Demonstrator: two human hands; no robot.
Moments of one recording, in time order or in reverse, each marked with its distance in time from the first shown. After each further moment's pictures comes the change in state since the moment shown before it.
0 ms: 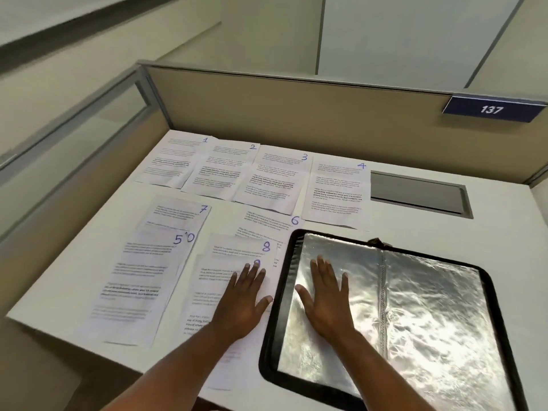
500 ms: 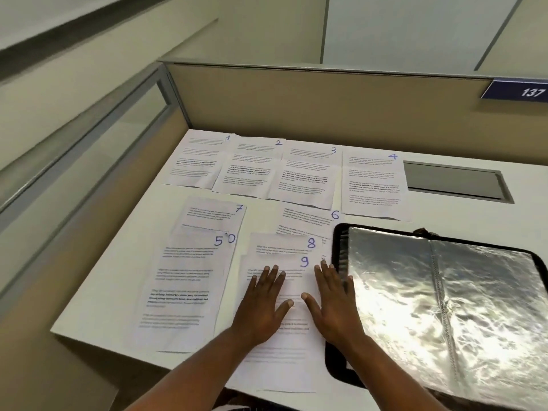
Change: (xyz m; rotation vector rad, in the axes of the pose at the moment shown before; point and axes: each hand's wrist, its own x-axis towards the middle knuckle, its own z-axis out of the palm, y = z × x) left_hand -0.033 -0.088 -0.012 -0.057 -0.029 0.069; right_hand -0.004 -0.098 0.071 -0.004 0.043 -0.018
